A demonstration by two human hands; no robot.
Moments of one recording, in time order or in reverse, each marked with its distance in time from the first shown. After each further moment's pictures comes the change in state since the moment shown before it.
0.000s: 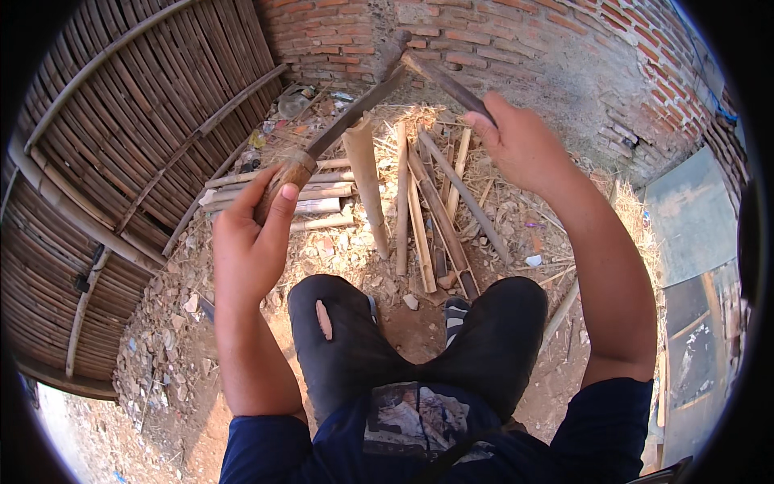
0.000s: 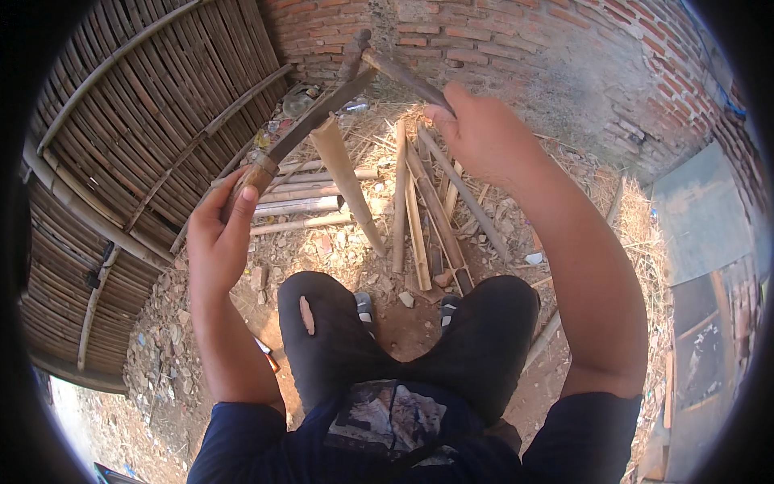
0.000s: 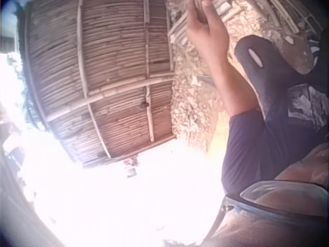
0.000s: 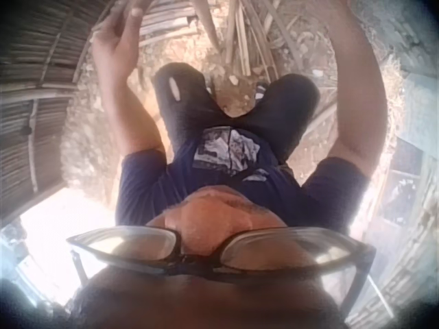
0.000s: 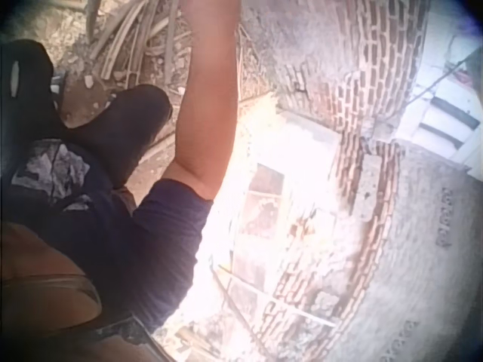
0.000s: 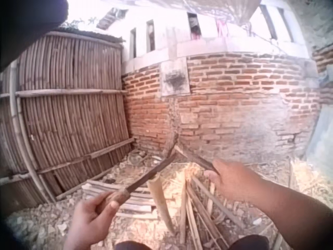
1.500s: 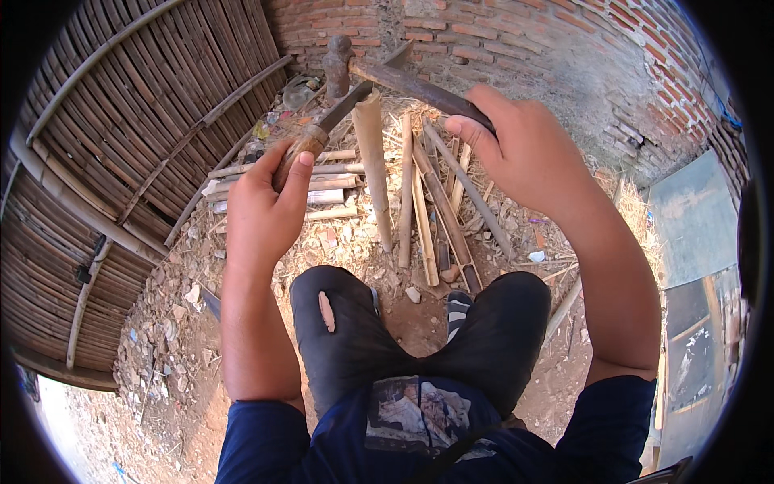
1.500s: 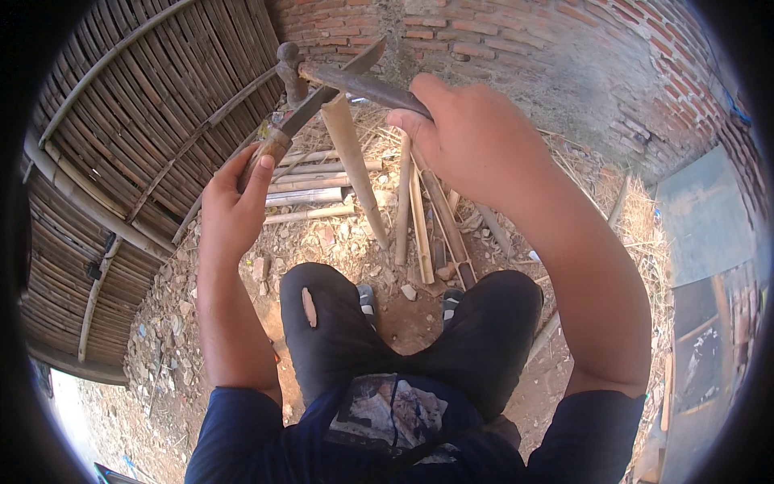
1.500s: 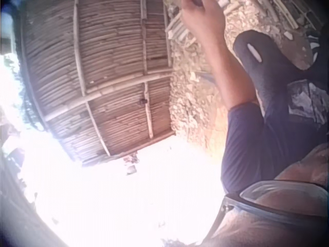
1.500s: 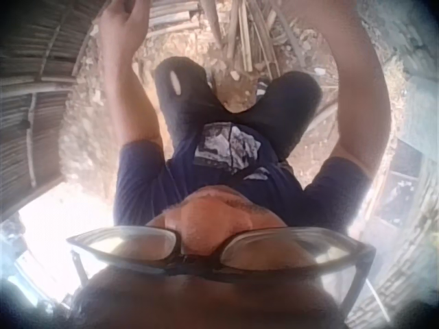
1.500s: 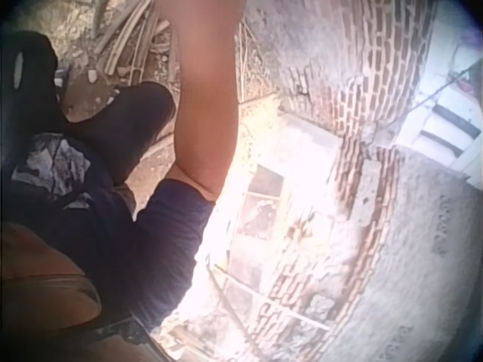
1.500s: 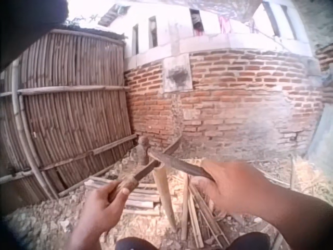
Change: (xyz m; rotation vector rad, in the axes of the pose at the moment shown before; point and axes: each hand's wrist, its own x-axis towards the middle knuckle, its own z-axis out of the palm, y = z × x) left_hand 0.020 -0.004 0.017 0.121 0.021 0.001; right_hand -0.023 -0.040 -0.015 0.037 0.197 -0.295
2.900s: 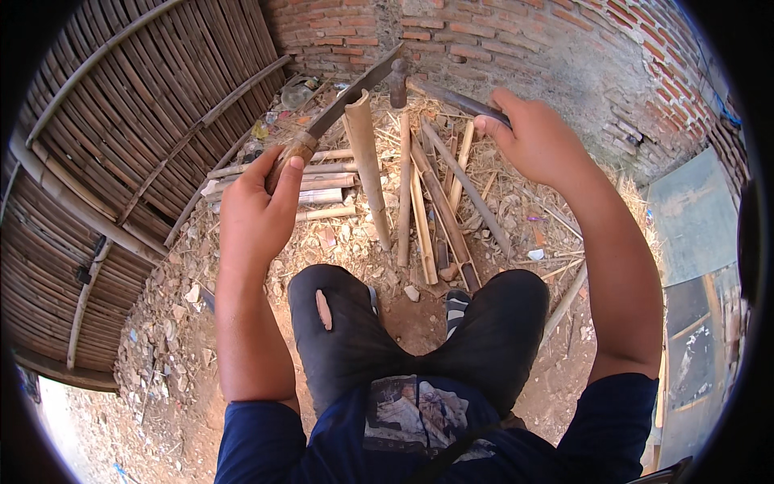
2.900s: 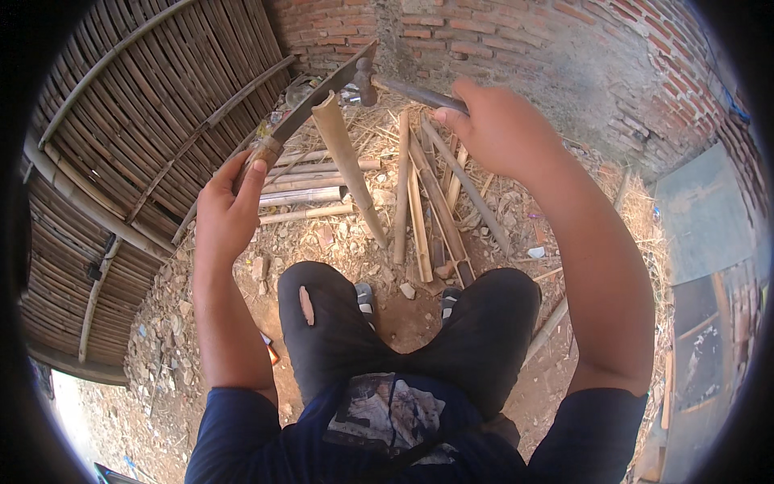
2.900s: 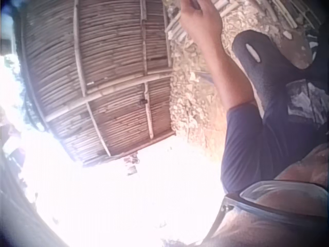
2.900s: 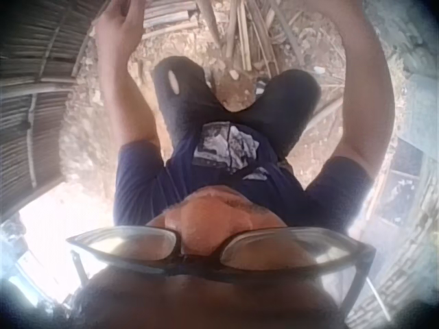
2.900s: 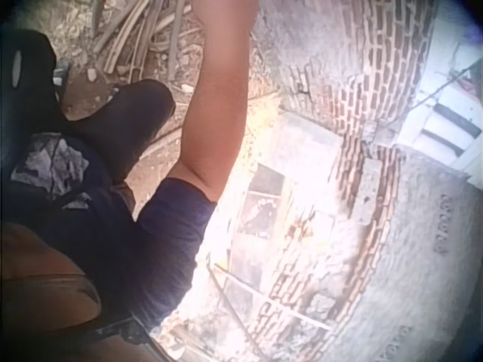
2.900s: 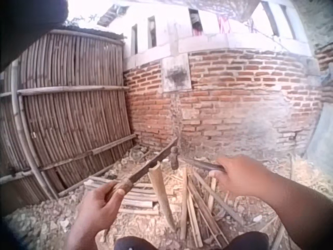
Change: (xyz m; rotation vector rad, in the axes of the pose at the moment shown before) left_hand -0.004 0.003 -0.004 0.050 -0.003 -0.083; right_hand 0.002 0.038 0.001 -0.135 -0.229 0.272
